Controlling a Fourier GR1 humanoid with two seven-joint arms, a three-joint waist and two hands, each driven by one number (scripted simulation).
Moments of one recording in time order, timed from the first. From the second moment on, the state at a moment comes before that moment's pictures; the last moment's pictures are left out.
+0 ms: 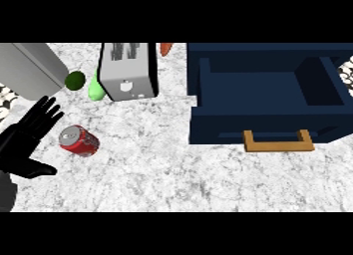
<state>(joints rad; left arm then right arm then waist) -0.18 0.35 0.29 -1.18 0.36 -0.55 0.02 0.42 -0.10 -0.63 -2.16 -0.46 0.44 0.14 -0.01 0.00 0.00</state>
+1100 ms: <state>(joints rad) -0.40 0.40 0.28 -0.43 0.08 -0.58 -0.48 0.40 -0.04 -0.69 -2.18 -0.46 0.51 0.16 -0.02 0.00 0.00</state>
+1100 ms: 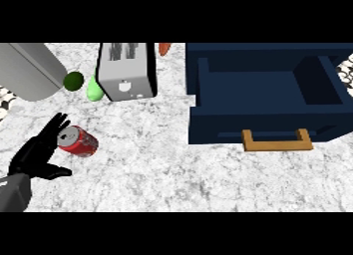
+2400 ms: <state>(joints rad) -0.58 0.35 0.30 -0.25 0.10 -0.68 -0.46 0.44 -0.02 -0.73 -2.24 -0.56 0.53 0.24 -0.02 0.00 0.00</state>
